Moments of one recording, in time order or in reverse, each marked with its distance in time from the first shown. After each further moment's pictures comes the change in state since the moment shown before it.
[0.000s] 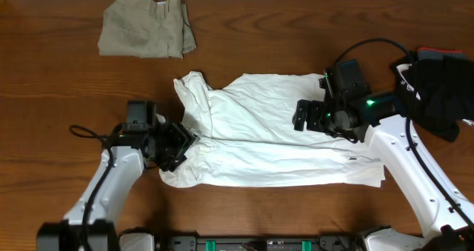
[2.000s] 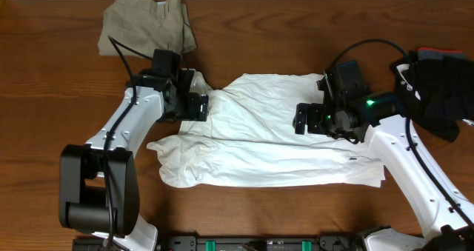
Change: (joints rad) left arm -0.126 0.402 0.482 -0.138 -0.285 0.814; right arm 0.000 0.000 0.000 -0.021 -0.003 -0.061
